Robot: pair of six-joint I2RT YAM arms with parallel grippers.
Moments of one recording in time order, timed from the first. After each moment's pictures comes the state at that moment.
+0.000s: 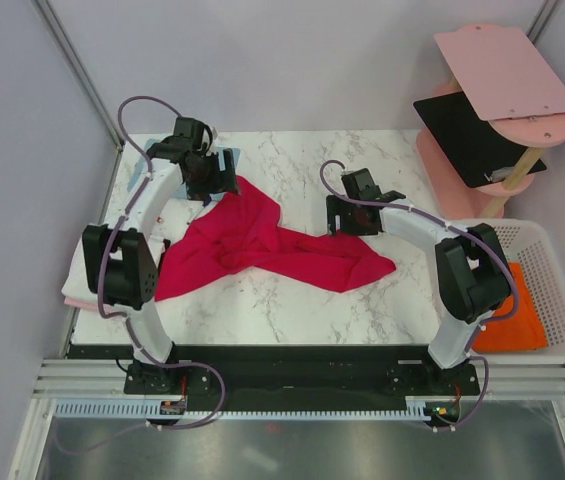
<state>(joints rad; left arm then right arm) -0.16 1.80 1.62 -0.82 0.18 -0.29 0.43 1.77 1.20 -0.42 0.05 0.37</state>
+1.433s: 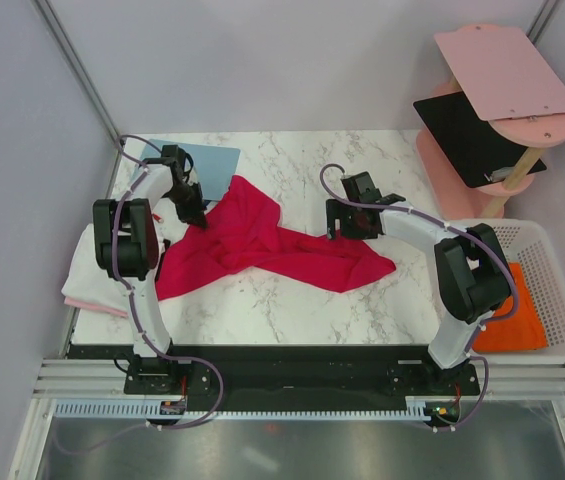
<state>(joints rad) 0.00 2.10 1.62 -0.88 0.24 -0.27 0.43 1.77 1.18 -0.41 0.01 0.37</state>
